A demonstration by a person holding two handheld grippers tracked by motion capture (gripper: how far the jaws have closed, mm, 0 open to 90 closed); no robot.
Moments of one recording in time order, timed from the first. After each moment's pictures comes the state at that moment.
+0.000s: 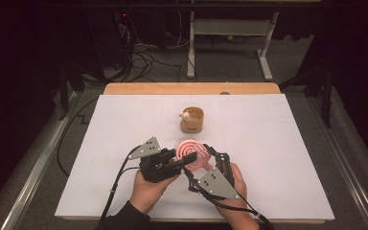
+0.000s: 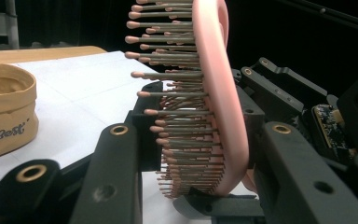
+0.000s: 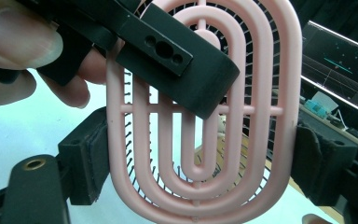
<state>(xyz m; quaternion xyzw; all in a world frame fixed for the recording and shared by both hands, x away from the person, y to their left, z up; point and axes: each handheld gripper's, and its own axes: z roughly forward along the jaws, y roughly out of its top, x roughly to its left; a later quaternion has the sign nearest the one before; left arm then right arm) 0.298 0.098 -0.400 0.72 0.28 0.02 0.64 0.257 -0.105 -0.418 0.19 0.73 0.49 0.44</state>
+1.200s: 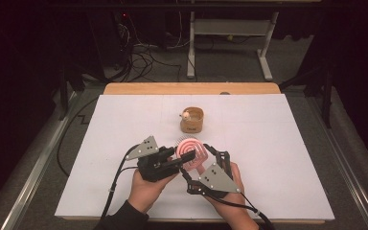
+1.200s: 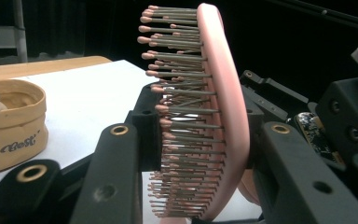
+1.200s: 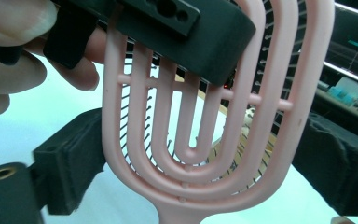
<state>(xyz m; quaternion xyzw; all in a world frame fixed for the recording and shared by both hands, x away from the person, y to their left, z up) 0.296 0.102 -0.393 0.71 0.28 0.04 0.64 0.264 -0.105 -0.419 0.21 0.74 0.50 0.39</state>
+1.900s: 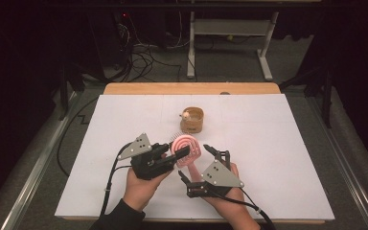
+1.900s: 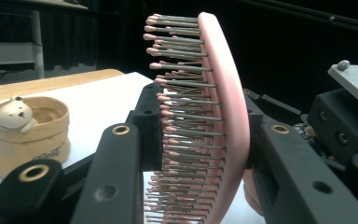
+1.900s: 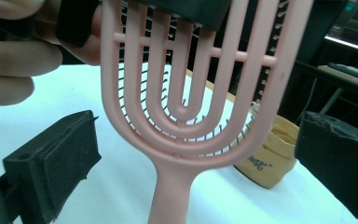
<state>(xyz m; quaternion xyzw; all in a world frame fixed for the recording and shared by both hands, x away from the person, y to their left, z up) 0.295 0.115 -0.385 0.70 0.28 0.07 0.65 0.267 -0.107 -0.419 0.22 0.75 0.53 0.34</state>
